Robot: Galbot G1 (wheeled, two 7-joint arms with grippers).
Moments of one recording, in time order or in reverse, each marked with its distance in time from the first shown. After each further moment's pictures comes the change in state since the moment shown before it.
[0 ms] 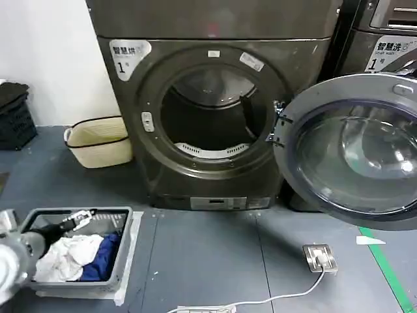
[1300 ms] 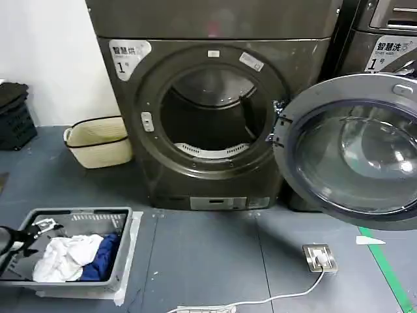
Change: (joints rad) left arm -0.073 0.169 -0.021 0.356 -0.568 0.000 -0.320; right arm -0.006 0.019 0.004 -0.013 0.028 0.052 -0.035
